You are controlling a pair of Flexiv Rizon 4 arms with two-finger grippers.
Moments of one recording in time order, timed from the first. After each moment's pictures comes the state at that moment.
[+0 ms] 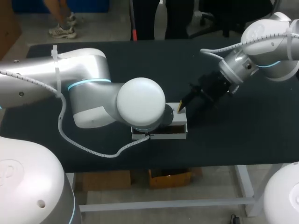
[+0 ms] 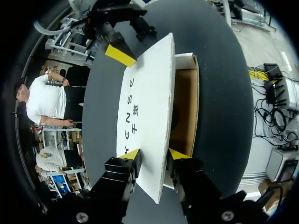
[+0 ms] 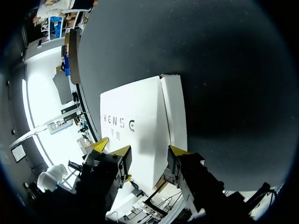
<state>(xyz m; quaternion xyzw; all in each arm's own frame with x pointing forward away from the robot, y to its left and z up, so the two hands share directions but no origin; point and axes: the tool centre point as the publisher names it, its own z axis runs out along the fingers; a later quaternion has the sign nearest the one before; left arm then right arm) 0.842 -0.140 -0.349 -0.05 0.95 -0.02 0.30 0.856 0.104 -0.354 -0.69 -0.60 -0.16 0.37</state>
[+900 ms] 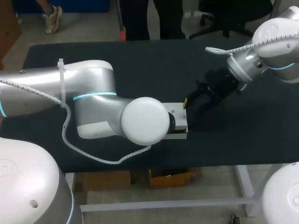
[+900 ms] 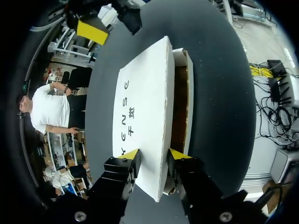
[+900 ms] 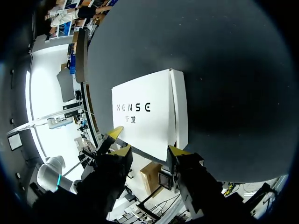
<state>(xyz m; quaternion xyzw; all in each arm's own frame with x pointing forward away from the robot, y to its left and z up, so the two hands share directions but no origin) 0.833 -0.144 -0.363 -0.05 0.94 -0.02 0.33 0.838 0.092 -0.322 -0.68 -0.63 -0.20 0.34</state>
